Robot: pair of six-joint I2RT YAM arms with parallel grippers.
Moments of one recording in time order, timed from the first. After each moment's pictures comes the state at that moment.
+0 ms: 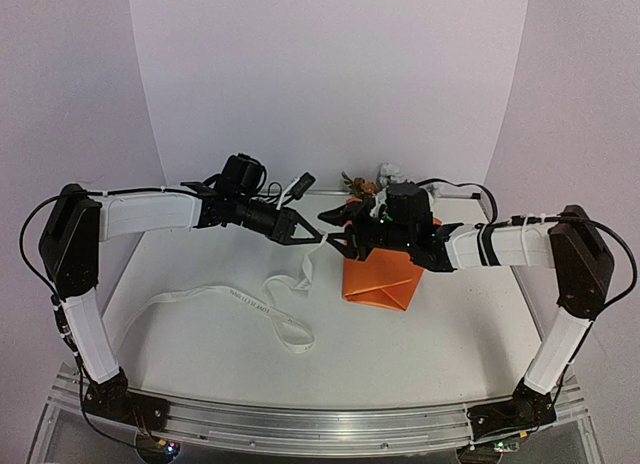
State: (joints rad) left arm -0.66 1.83 1.39 -0.17 0.87 -0.20; right arm 0.74 1.76 1.13 0.36 -0.32 1.48
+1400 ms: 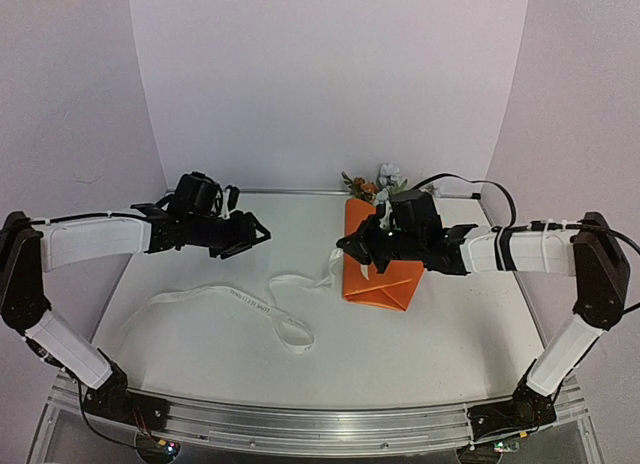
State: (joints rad) left arm -0.60 1.50 1.02 -0.17 0.25 -0.72; right arm 0.75 1.66 1.06 0.13 -0.21 1.26
